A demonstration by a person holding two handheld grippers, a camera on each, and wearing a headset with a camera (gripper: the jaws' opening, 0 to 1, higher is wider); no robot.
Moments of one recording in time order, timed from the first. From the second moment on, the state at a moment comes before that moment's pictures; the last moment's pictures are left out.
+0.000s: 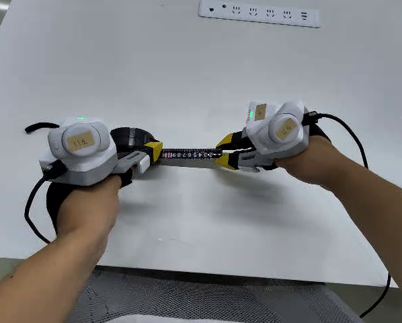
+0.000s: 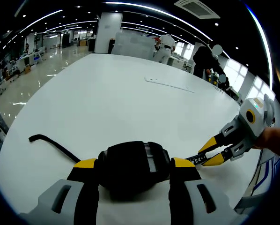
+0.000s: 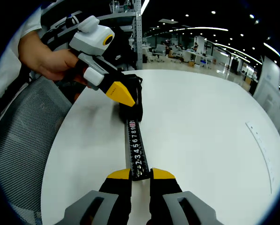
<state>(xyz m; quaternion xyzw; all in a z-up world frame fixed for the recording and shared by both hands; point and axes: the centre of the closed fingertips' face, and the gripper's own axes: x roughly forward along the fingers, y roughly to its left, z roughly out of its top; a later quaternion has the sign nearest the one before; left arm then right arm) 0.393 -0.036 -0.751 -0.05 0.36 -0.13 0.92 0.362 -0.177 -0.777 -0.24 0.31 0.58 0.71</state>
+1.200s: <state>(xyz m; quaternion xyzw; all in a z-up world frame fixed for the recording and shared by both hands) 0.393 -0.035 -0.751 -0.07 0.36 -0.15 0.92 0.369 -0.099 -0.785 -0.21 0.29 0.61 0.71</state>
